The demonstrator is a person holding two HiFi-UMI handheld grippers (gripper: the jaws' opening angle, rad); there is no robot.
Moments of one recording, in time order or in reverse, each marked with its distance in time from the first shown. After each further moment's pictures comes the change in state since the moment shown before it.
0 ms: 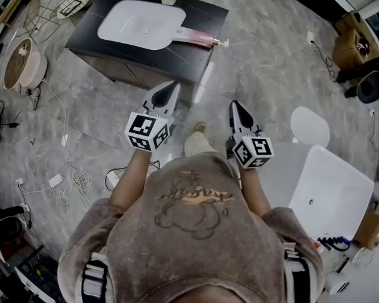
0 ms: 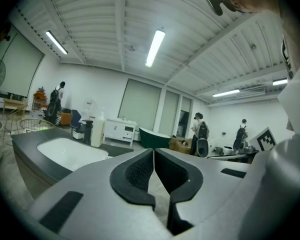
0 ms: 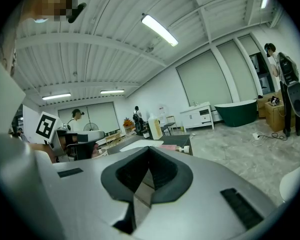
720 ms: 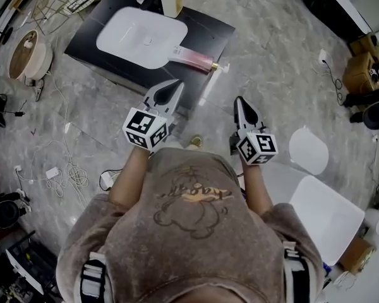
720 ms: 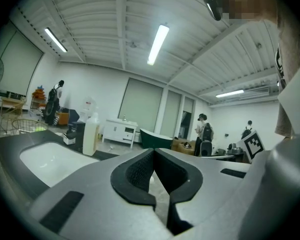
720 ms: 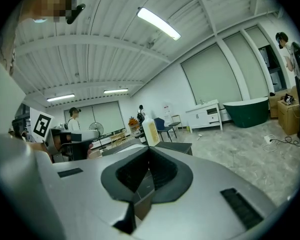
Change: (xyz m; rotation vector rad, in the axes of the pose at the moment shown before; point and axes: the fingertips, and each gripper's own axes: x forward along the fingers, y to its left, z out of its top) left arm 0.130 0.038 0.044 -0.010 -0.005 0.005; right arm 0.122 -0.102 0.063 -0.009 0.023 0.088
